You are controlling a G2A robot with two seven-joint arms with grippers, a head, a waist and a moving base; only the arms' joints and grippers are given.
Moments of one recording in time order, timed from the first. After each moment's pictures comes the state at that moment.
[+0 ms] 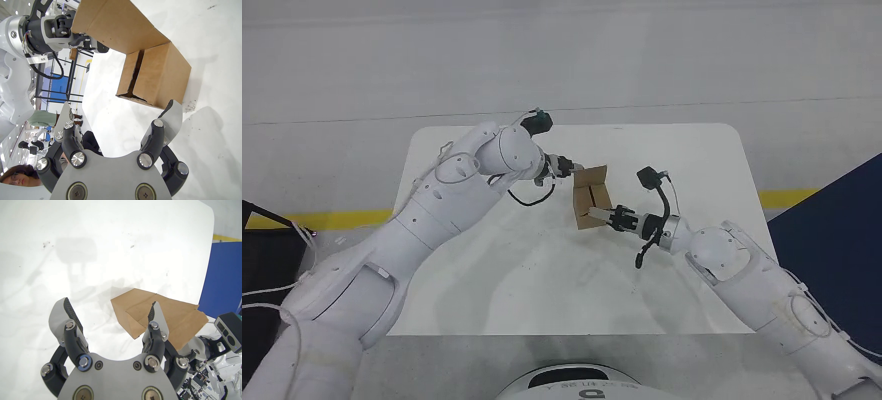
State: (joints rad) left arm 0.53 -1.29 -0.53 -1.15 0.15 0.47 -0.92; right arm -1.26 -0.89 0.94 -1.60 0.05 -0.18 0.53
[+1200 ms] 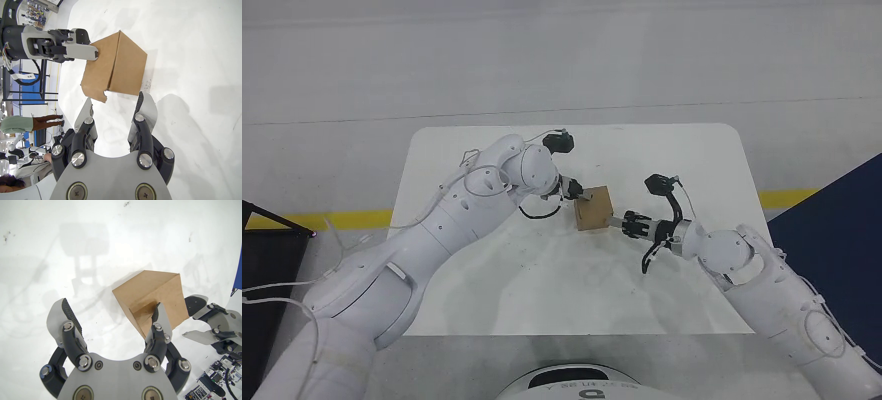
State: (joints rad) left arm 0.54 -1.35 -0.47 -1.09 0.32 0.32 -1.03; right arm -1.36 -0.88 1.08 -1.70 -0.15 -0.02 0.64
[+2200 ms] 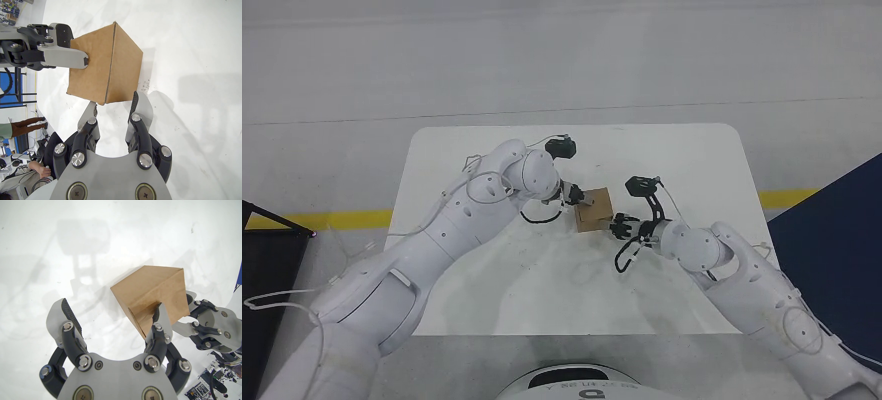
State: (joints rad) left arm 0.59 -1.36 -0.53 -1.11 0.39 0.30 -1.07; right arm -1.29 -0.93 0.98 -1.70 -0.30 0.15 0.66
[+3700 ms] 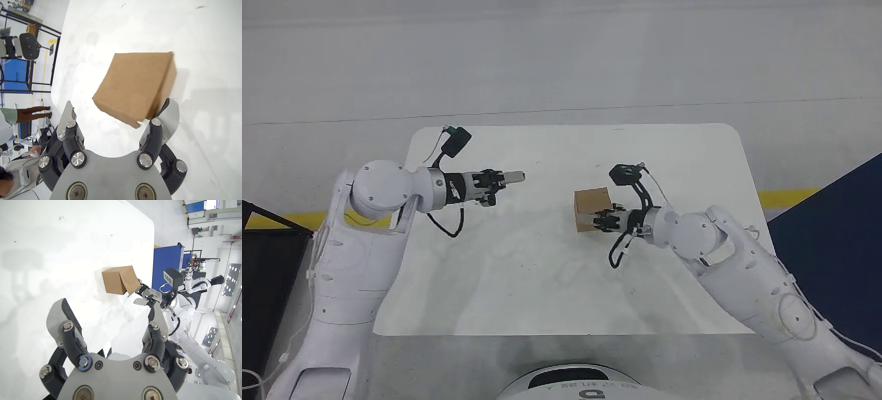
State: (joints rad) left arm 1.14 -1.11 -1.38 -1.68 0.20 0.30 -1.24; right arm -1.19 -0.98 0.93 -1.72 -0.27 0.09 0.75
